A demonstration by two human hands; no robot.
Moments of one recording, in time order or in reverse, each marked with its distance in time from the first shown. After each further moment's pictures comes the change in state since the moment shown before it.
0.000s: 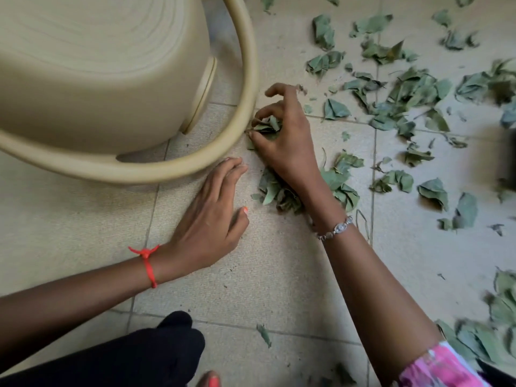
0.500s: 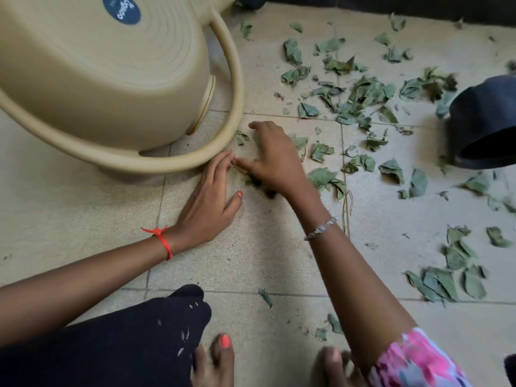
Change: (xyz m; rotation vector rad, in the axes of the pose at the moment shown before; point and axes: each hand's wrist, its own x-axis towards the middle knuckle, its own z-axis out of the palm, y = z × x) left_hand -0.002 -0.003 -0.001 -0.130 0.079 0.025; right_hand -0.038 -0.016 -0.010 -0.410 -0.176 0.008
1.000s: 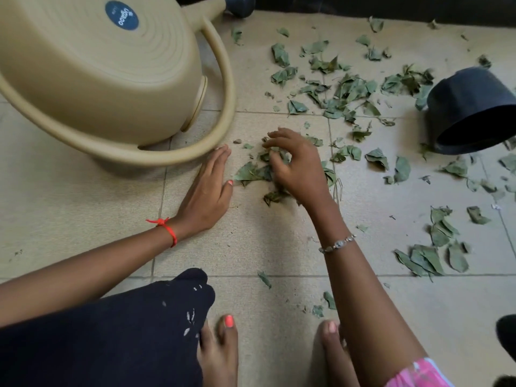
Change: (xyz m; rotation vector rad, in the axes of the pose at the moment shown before) left_hand -0.001 0.000 -0.002 -0.038 -0.001 0.024; right_hand -0.051 0.005 -0.028 0.212 0.299 0.002
